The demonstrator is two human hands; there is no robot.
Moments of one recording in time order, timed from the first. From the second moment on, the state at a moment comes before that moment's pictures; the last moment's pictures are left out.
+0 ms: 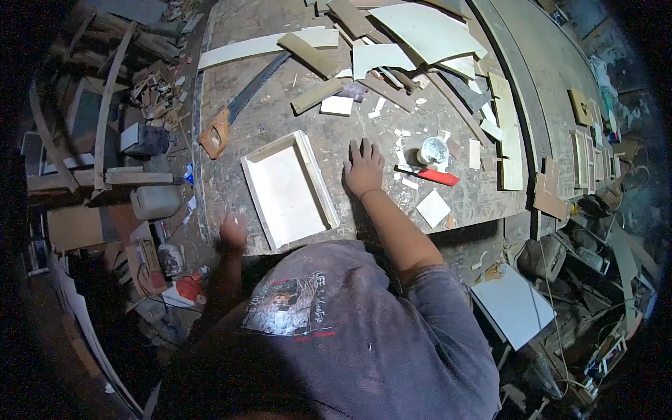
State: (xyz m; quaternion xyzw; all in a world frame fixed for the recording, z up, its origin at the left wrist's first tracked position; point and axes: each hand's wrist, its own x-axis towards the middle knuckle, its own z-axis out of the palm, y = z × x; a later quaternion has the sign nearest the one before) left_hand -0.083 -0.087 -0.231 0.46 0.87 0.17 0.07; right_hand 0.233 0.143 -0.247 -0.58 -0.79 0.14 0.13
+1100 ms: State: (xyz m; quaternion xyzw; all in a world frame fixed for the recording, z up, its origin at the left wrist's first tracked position) left_hand -0.017 -0.203 -0.217 0.41 0.89 0.18 0.09; right_hand 0.148 0.274 -0.192 -0.43 -0.90 0.03 0.03
